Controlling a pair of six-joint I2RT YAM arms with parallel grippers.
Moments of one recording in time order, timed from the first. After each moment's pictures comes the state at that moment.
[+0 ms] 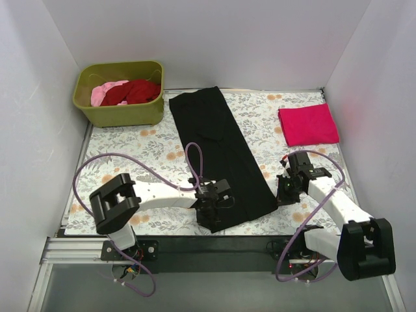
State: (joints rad) left arm -1.18 1.70 1.02 -0.72 0.04 -1.20; right arm 0.19 1.13 0.58 -0.76 -0.21 0.26
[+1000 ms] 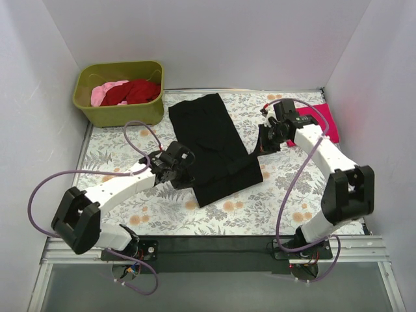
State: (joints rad) left arm -0.70 1.34 0.88 -0.60 0.01 -1.04; right arm 0.27 1.53 1.25 -0.81 -0.42 0.25
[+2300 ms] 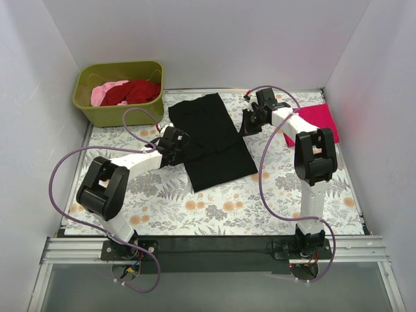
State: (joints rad) left arm -0.47 1.68 0.96 -0.18 -0.15 -0.73; right arm 0.28 2.09 1.64 -0.55 -0.44 0.18
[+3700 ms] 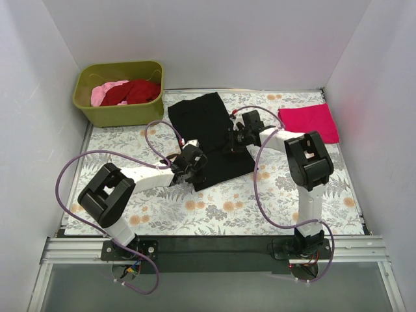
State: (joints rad) left arm -0.72 1.63 0.84 -0.09 -0.08 -0.75; right arm 0.41 2.01 1.28 -0.16 -0.53 0.30
